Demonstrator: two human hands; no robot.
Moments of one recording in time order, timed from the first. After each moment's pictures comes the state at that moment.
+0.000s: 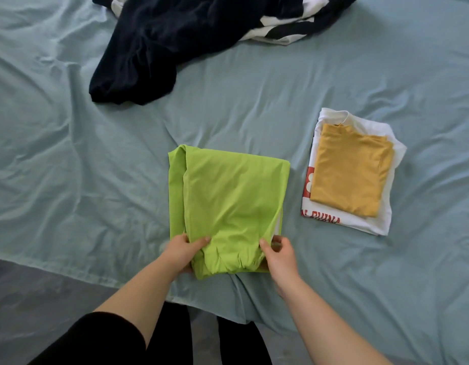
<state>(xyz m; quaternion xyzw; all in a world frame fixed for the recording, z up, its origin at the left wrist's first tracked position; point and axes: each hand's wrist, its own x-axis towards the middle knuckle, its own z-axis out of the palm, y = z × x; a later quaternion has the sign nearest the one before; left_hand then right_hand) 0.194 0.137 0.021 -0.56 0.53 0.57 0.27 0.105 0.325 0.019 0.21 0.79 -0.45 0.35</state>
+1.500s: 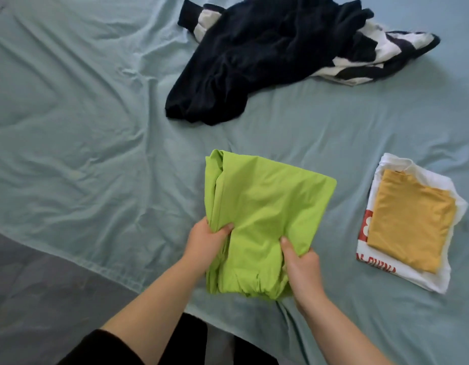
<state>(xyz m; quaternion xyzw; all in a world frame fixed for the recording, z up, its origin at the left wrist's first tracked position) 0.200 0.038 0.032 -0.51 0.61 0.60 0.04 0.110 0.210 0.053 0.14 0.83 -0.44 0.31</state>
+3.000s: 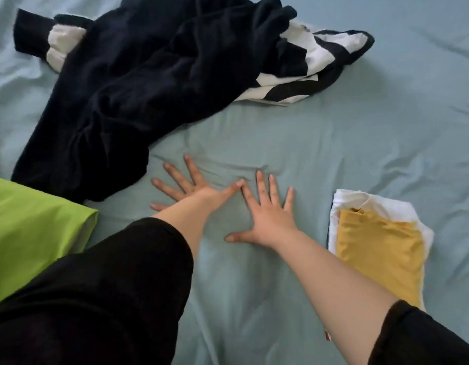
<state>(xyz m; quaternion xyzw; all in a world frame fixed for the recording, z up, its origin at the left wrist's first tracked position) -0.132 -0.013 -0.026 -0.49 0.73 0.36 0.31 -0.164 0.152 -0.049 -0.32 0.90 0.07 0.30</state>
